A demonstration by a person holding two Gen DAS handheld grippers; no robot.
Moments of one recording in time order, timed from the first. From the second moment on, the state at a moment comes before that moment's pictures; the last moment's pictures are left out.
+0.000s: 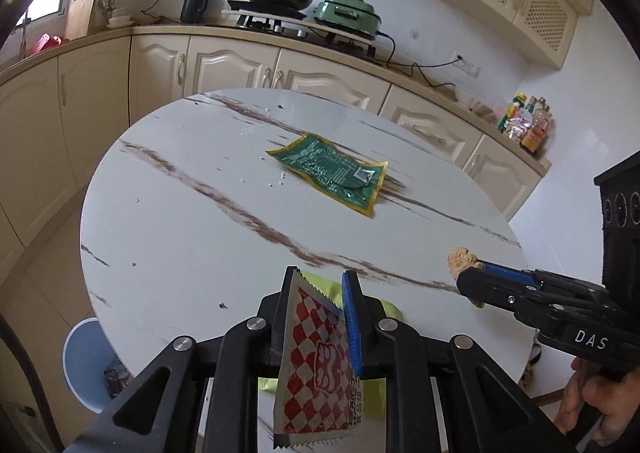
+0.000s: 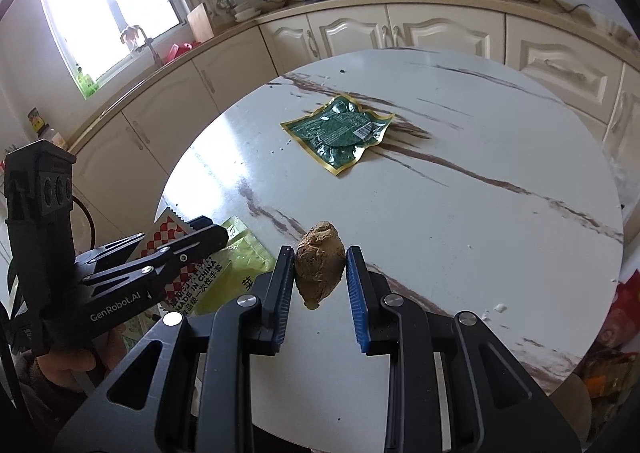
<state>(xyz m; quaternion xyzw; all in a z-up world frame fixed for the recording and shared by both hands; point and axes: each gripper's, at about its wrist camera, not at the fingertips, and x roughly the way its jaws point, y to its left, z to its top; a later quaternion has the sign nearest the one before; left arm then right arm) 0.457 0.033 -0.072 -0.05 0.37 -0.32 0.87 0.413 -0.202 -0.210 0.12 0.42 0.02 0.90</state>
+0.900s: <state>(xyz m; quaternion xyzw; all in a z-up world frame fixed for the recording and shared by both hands) 0.430 0.207 -0.044 -0.13 0.31 -0.24 0.91 0.466 -0.041 -0.161 0.06 0.37 0.17 0.91</state>
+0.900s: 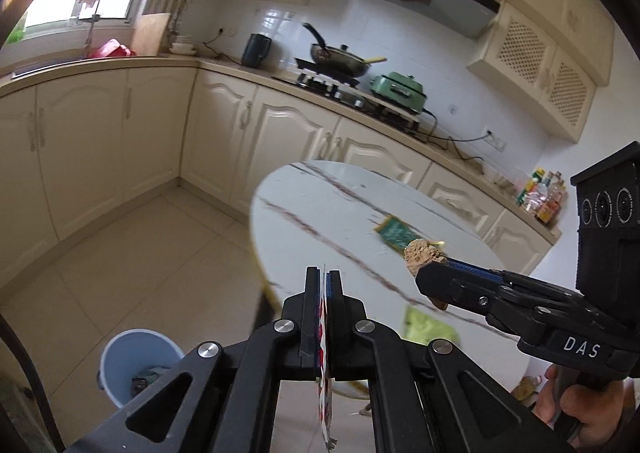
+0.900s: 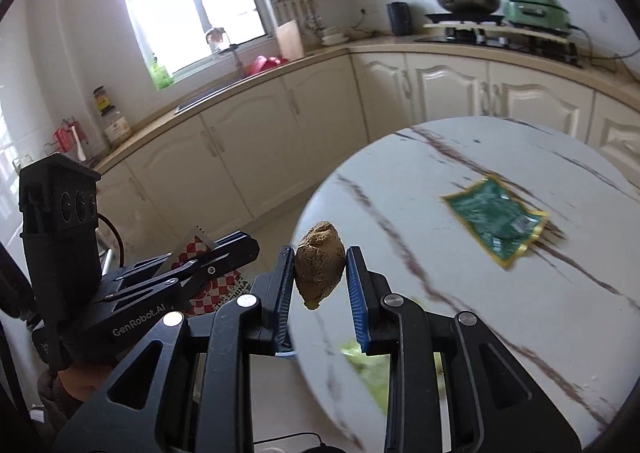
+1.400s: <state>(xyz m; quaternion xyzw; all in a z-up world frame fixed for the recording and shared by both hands) 0.499 0.385 -0.200 -0.18 0.44 -0.05 0.88 0.612 0.172 -0.356 0.00 0.51 0.27 0.82</state>
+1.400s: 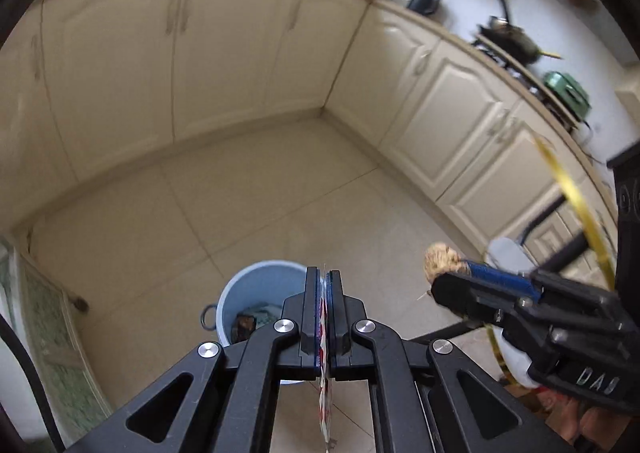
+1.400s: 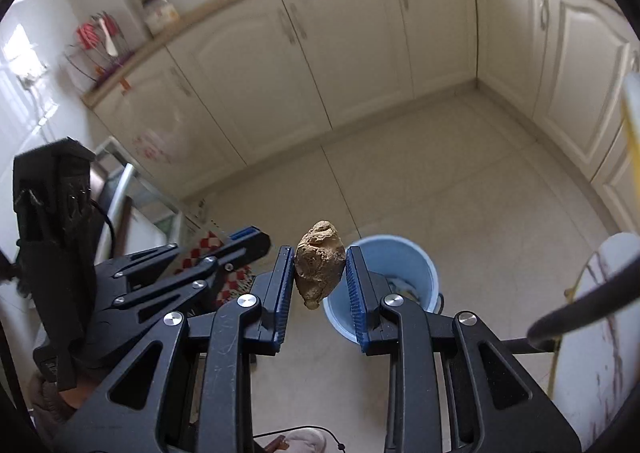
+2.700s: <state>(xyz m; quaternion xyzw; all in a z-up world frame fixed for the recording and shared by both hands) 0.367 0.296 -0.036 -0.09 0.24 0.08 0.96 0.491 0.127 -0.187 -0.05 0.35 0.25 0.90</state>
